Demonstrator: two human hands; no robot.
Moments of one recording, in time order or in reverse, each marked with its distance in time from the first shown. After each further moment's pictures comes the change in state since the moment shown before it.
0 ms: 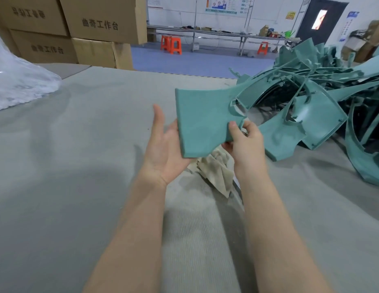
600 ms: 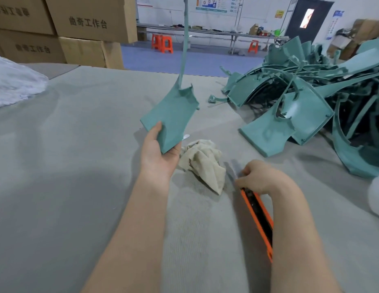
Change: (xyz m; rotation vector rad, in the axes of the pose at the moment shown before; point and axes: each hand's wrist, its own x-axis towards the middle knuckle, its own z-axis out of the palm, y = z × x) left_hand 0.012 -0.010 0.006 -0.394 0.532 0.172; right_hand -0.014 -0.010 -0.068 -1.422 -0.366 0.322
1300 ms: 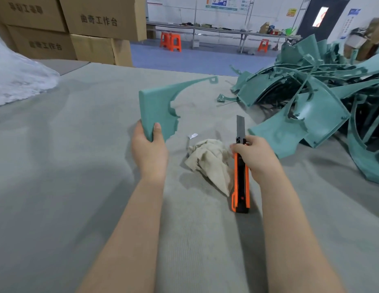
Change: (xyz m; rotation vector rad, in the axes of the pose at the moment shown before) left_hand 0.026 0.011 -0.037 1.070 0.208 0.840; right_hand 0.040 -0.028 0.011 0.797 0.302 -0.170
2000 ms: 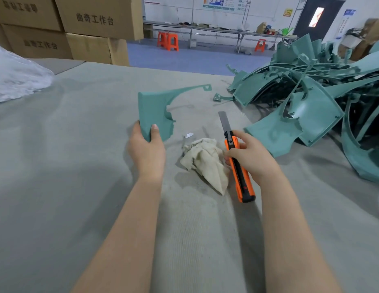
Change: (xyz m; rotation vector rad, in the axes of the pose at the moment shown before) left_hand -0.006 0.002 0.001 0.046 -0.007 -0.015; right_hand -0.009 -0.001 -0.007 -0.011 -0.150 -0.022
